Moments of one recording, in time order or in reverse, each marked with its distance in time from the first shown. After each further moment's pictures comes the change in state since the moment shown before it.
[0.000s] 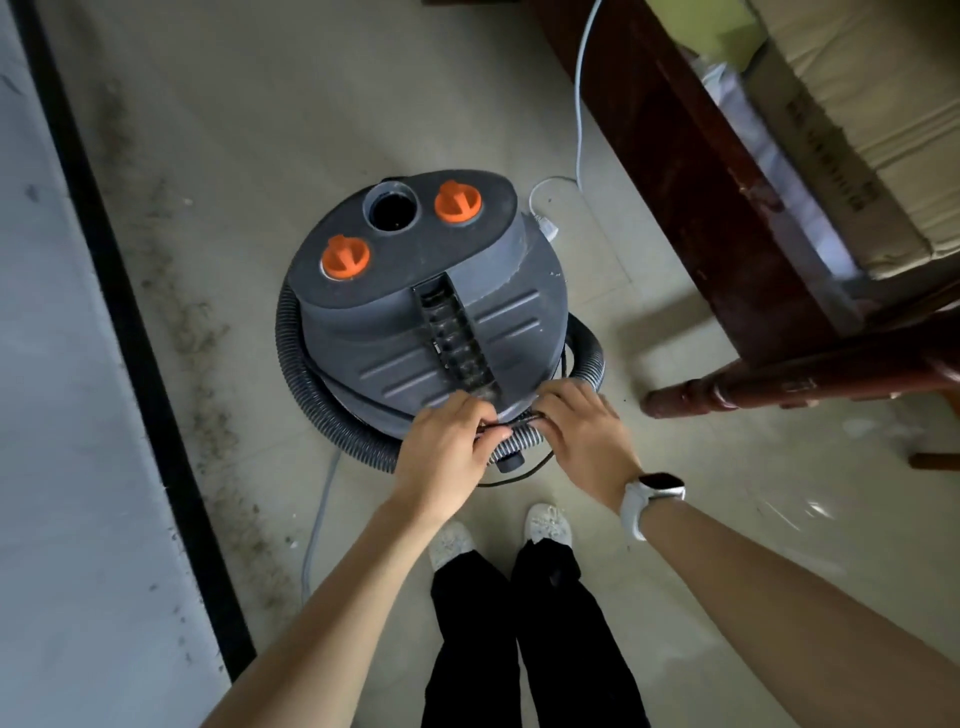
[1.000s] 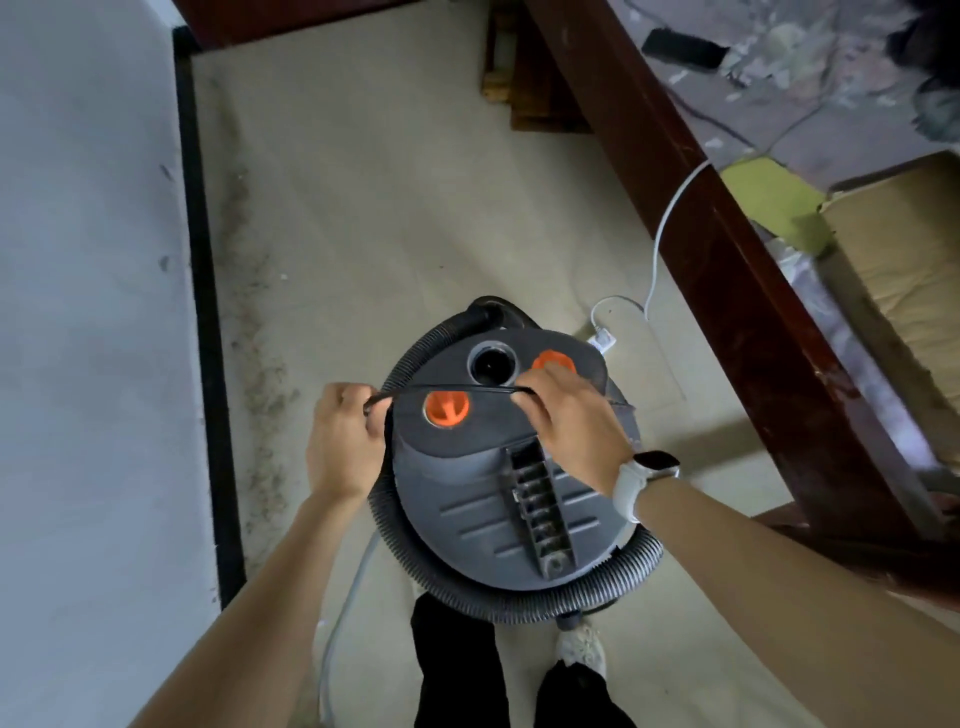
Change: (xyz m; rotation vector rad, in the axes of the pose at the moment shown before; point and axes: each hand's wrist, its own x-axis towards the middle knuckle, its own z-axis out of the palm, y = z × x) left_hand 0.087 -0.133 -0.128 0.059 0.391 -0.501; right_hand 0.196 -0.070 -0.051 0.103 0.040 -0.220
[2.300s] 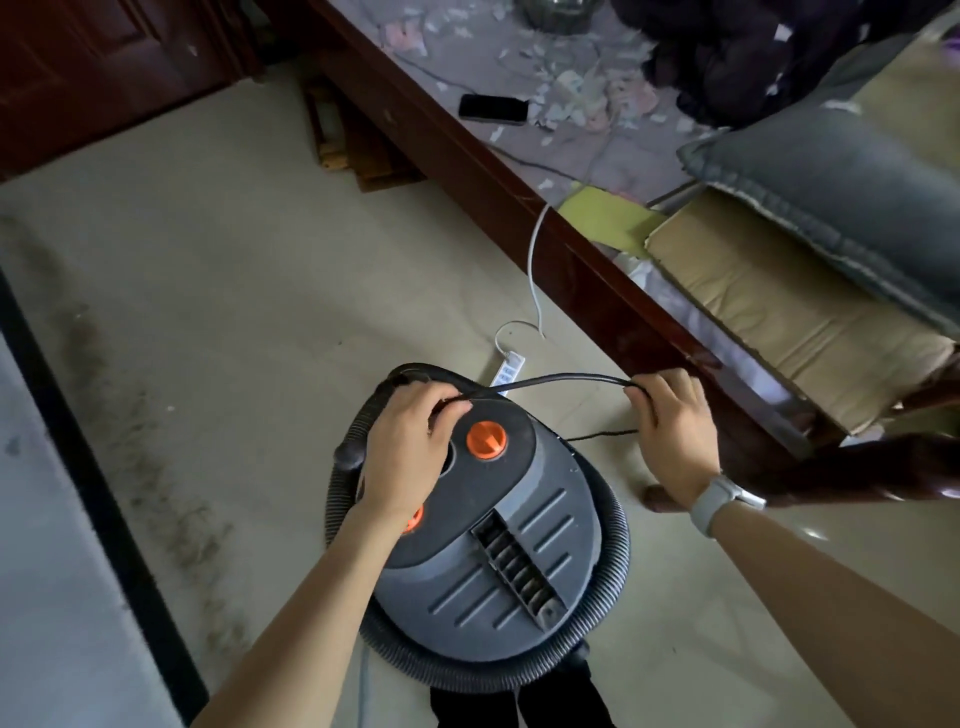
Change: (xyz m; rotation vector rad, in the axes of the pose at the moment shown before) left_hand 0.062 0.145 -0.008 -0.292 -0.228 0.639; right_hand -0.041 0.053 -0.092 -0.241 0.409 0.732
